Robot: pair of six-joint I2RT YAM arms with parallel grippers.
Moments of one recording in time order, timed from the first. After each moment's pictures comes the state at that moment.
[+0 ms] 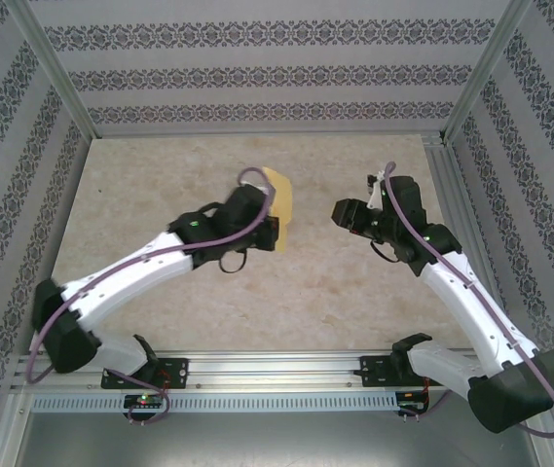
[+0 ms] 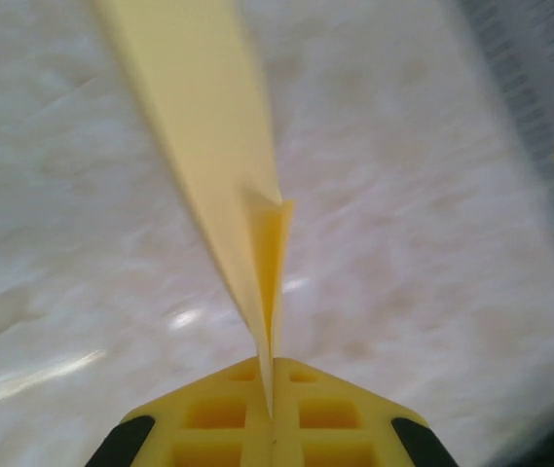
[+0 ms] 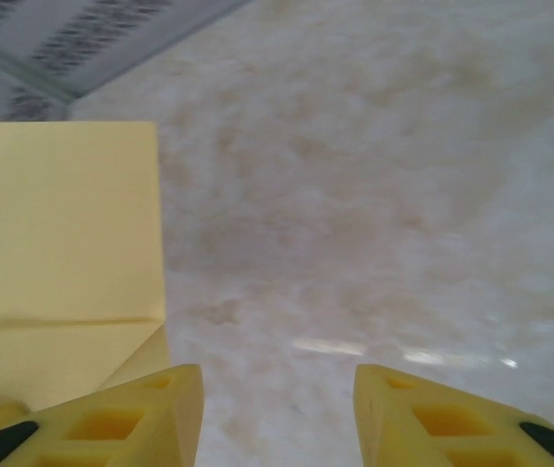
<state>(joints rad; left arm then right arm) -0.90 1.47 1.33 -0.71 -0.13 -0.63 0.33 1.05 0.97 -0.60 -0.20 0.58</state>
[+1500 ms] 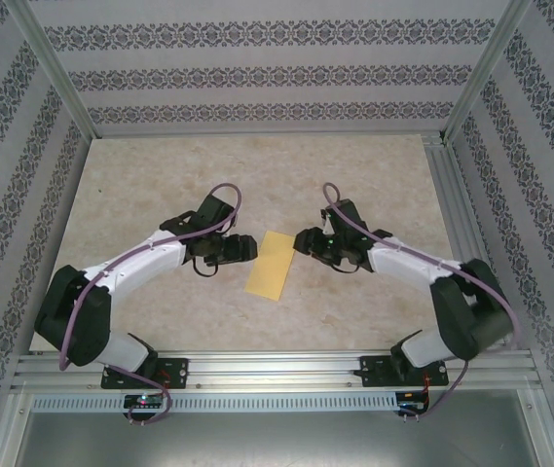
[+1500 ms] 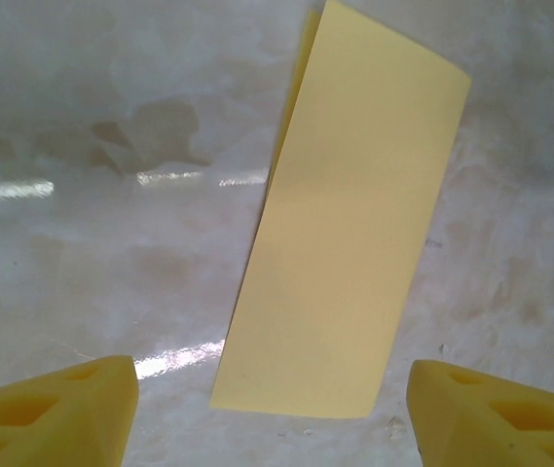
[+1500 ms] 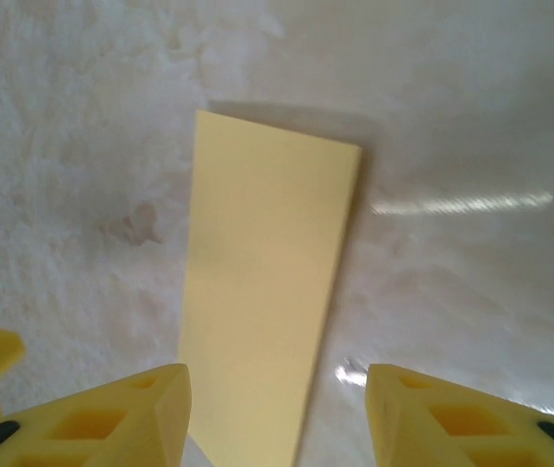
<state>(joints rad) -0.56 1.46 0.94 -0.55 0.25 -0.67 0.51 1.51 0.80 -0.17 -0.34 0.79</state>
